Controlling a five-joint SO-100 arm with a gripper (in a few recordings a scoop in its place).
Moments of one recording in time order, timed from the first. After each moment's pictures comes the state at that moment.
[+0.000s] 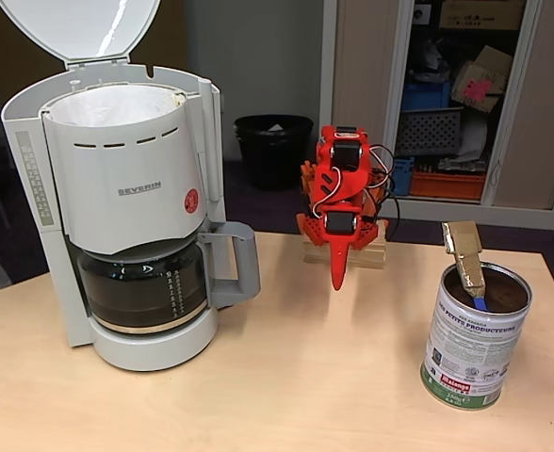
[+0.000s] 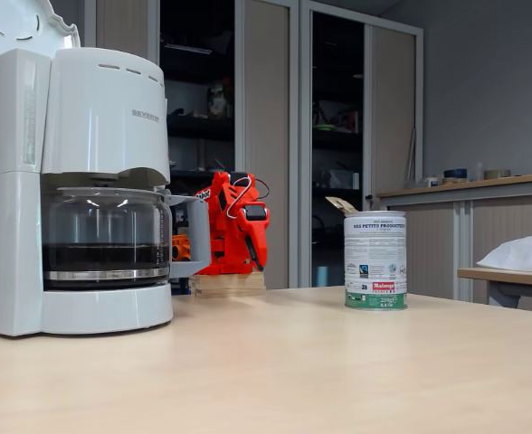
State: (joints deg) arm -6.2 190.2 179.6 69.0 -0.2
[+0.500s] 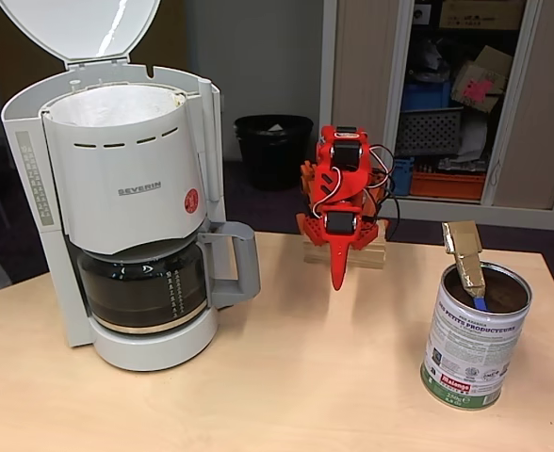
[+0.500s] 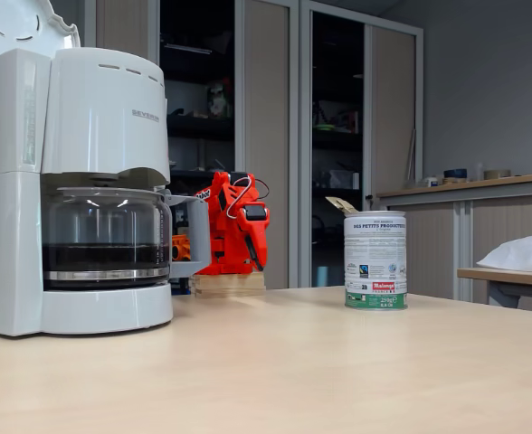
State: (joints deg) arm -6.2 190.2 179.6 69.0 -0.2
